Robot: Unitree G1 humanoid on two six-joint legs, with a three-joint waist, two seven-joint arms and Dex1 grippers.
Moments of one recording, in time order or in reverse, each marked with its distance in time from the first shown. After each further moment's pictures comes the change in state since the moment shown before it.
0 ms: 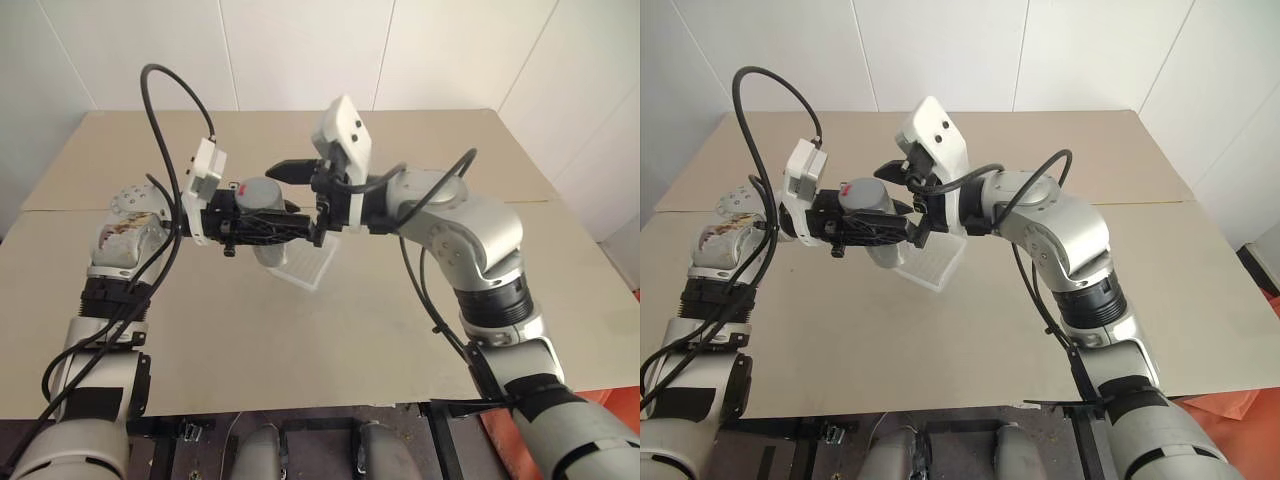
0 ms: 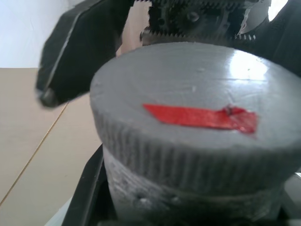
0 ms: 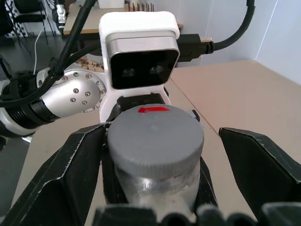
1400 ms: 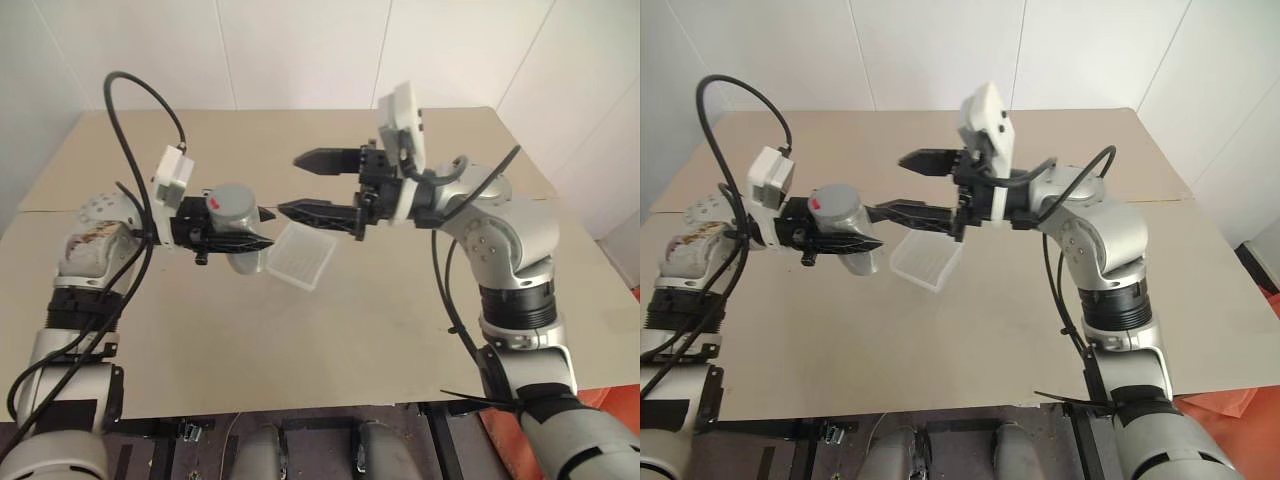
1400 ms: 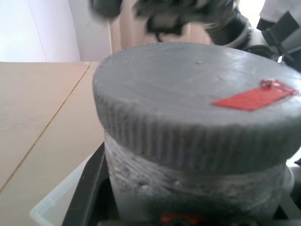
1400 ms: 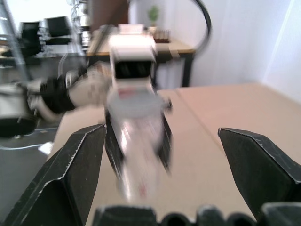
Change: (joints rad) left arm 0.056 0.093 0.004 0.015 -0.075 -0.023 -0.020; right arm 0.060 -0.018 -0.142 -0.085 0.020 -0.024 0.135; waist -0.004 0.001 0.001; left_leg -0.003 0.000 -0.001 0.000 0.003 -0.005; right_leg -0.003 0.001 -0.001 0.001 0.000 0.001
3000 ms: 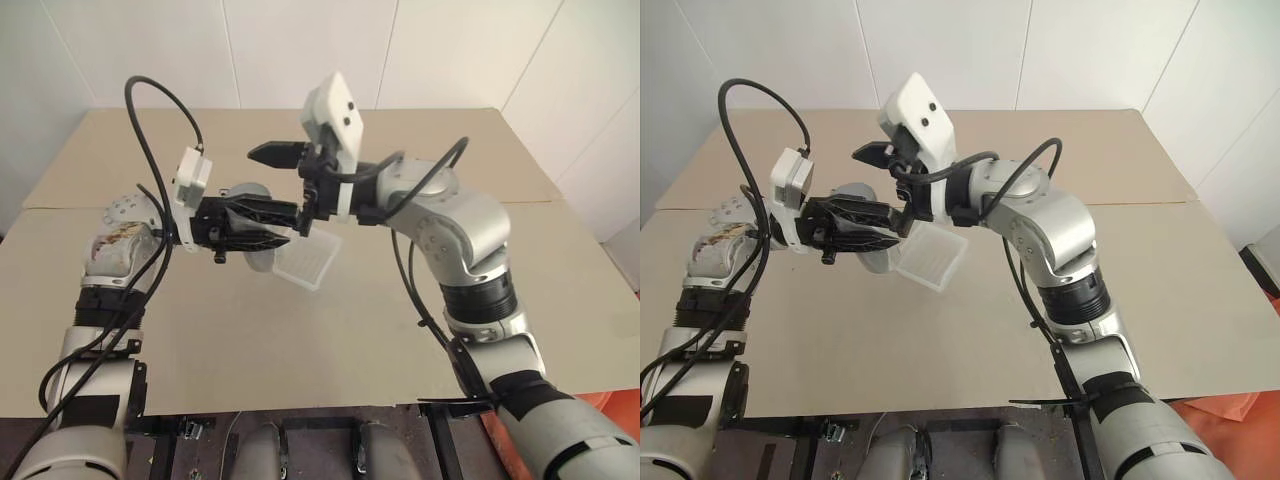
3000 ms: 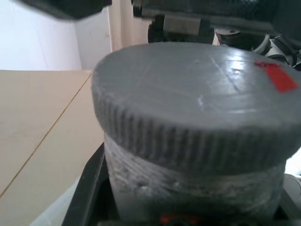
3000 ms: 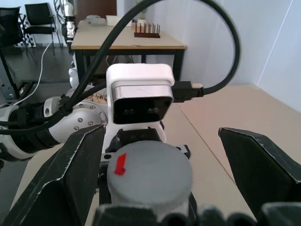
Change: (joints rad) left arm -0.019 -0.081 0.036 -0.009 0.053 0.001 -0.013; right arm -0.098 0.097 0.114 0.102 -0.083 -0.027 -0.109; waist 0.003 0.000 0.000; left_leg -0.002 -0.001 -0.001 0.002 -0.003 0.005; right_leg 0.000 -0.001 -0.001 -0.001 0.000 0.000
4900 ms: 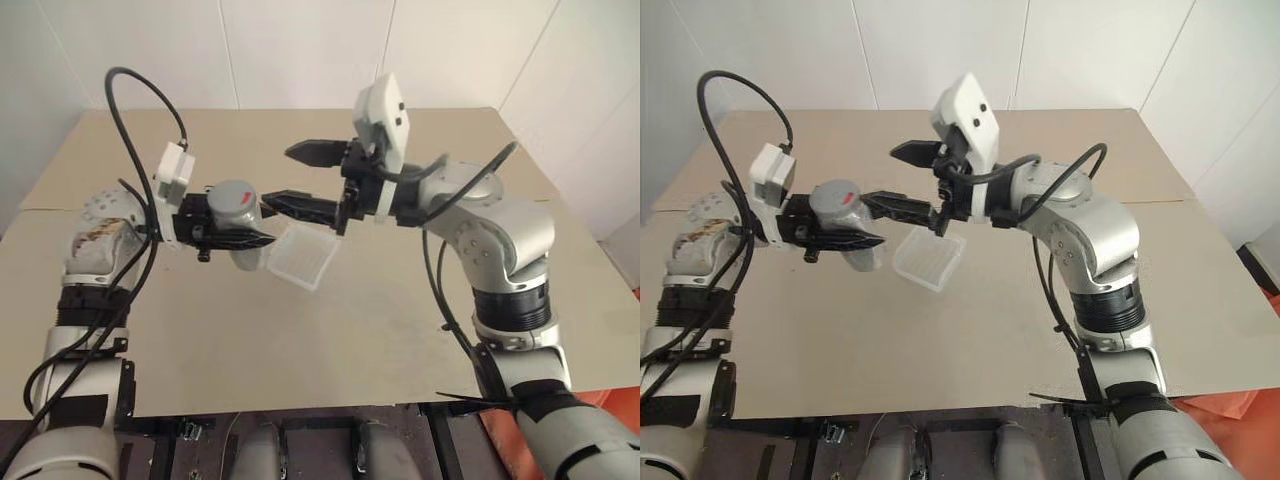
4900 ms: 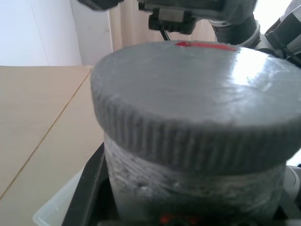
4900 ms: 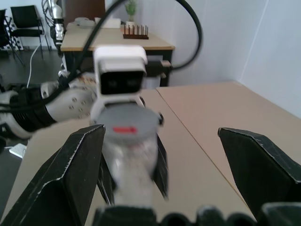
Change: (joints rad) left arm 0.000 0.024 0.015 0.025 0.018 0.001 -0.034; right arm 0.063 -0.079 -0.053 -0.102 0.056 0.032 -0.004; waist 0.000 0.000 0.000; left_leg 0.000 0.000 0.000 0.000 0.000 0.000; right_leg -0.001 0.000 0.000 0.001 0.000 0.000
